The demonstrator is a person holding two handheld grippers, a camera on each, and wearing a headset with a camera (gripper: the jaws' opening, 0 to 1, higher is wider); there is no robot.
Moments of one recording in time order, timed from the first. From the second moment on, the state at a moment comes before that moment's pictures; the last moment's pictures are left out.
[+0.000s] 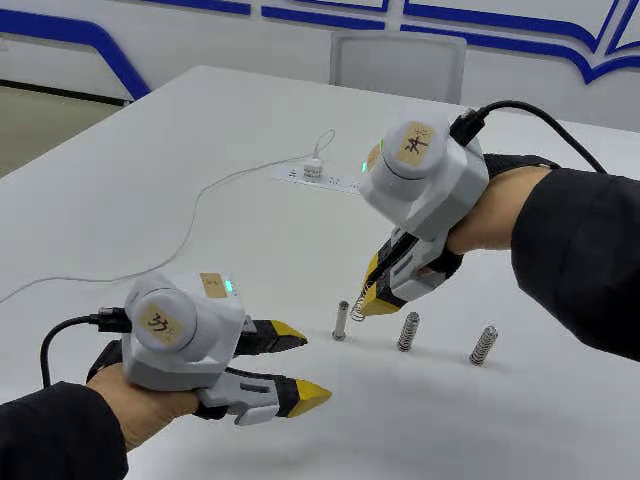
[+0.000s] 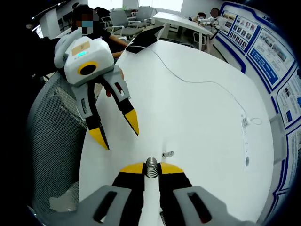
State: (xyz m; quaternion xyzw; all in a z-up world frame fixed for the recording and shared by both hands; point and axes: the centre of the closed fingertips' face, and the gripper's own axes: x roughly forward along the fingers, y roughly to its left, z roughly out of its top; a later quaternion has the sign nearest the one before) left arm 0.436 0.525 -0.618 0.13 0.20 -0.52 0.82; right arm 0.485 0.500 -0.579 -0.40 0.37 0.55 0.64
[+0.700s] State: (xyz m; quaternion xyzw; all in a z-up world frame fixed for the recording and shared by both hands) left arm 0.437 0.528 -0.621 0.12 0.21 -0.51 0.83; right arm 0.523 0.509 -0.604 -0.41 0.39 0.53 0.63
